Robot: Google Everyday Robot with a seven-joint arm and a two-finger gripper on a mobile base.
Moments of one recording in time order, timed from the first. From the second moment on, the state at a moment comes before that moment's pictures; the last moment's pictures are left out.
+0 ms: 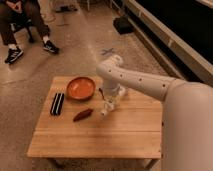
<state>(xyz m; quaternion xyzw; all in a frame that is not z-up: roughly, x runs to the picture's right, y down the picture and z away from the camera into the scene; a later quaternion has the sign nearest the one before) 0.016 0.033 0.837 -0.29 -0.14 -0.47 0.82</state>
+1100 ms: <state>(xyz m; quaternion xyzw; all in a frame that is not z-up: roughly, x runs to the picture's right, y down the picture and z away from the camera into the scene) -0.090 -0.032 0.889 -0.26 -0.14 -0.51 0.81</state>
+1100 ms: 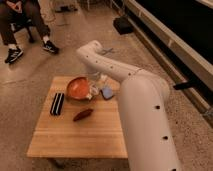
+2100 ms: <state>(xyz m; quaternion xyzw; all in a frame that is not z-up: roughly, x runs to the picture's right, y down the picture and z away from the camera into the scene) -0.104 -0.033 0.912 -0.25 -0.13 -0.53 0.80</state>
